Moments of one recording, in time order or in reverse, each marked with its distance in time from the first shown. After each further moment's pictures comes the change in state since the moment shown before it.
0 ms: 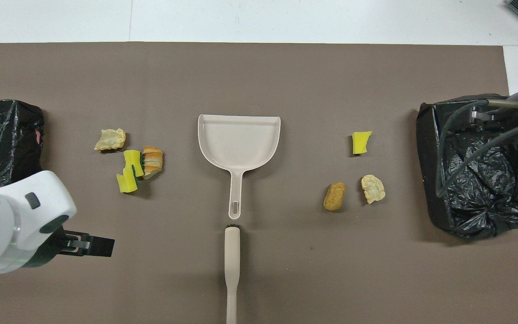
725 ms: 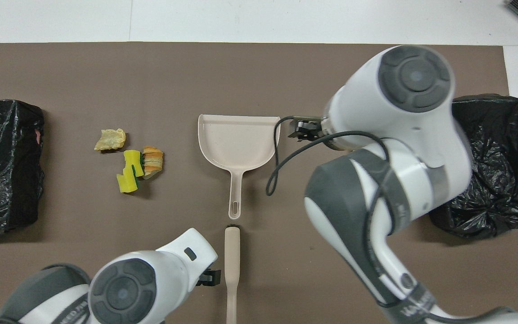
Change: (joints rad) left arm -0.441 0.005 -0.005 -0.356 -0.013 0.399 -0.474; right arm 0.376 0.208 0.007 -0.020 -0.002 0.271 0.392
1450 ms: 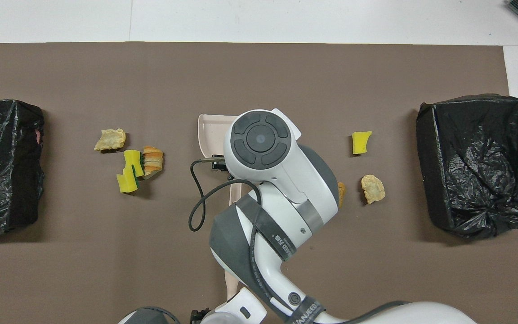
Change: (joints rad) left arm -0.314 0.052 -0.001 -0.190 -0.007 0.273 -0.288; right arm 0.191 0.126 -0.002 0.020 -0.001 0.116 0.043
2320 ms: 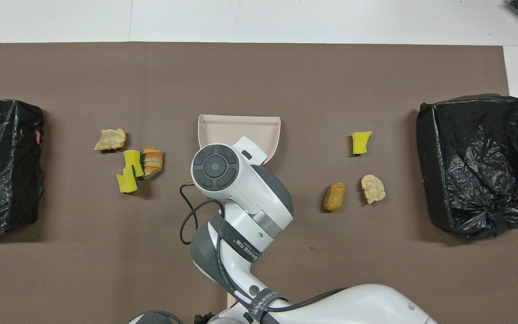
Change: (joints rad) left arm -0.029 0.015 0.002 -0.019 -0.006 0.032 -0.018; right arm 0.078 0.103 -0.005 -0.065 -0.058 0.052 0.040
